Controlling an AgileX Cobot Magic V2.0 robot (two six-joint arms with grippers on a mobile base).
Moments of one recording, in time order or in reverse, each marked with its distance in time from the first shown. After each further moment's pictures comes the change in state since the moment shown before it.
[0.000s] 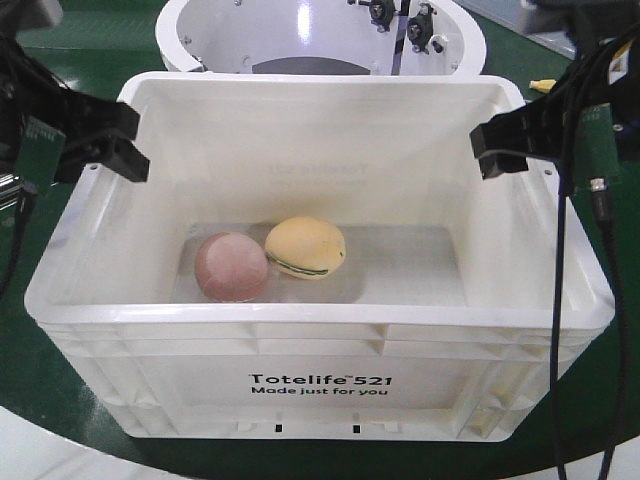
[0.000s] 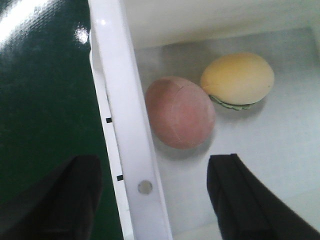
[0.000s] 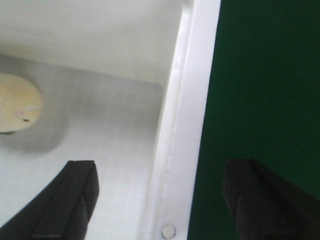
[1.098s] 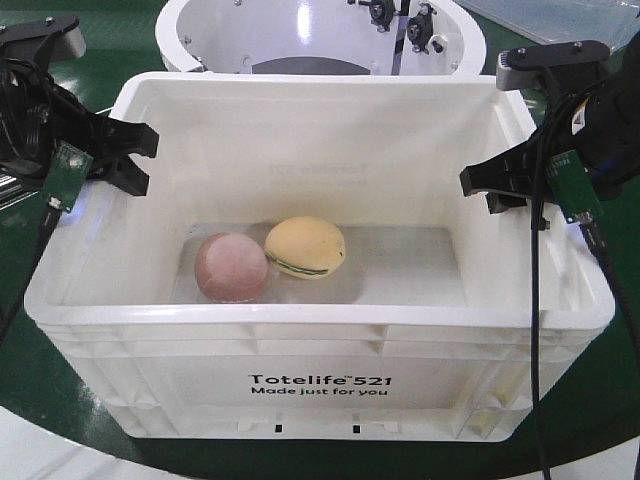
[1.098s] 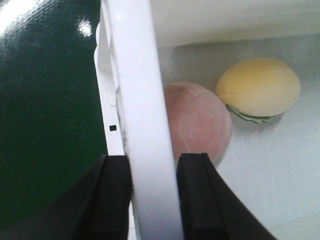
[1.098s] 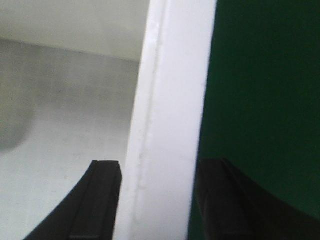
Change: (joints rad) left arm 0.000 0.051 0.050 -0.008 -0.088 -0.007; right arm -0.008 0.049 0.119 -0.031 -0.107 0.040
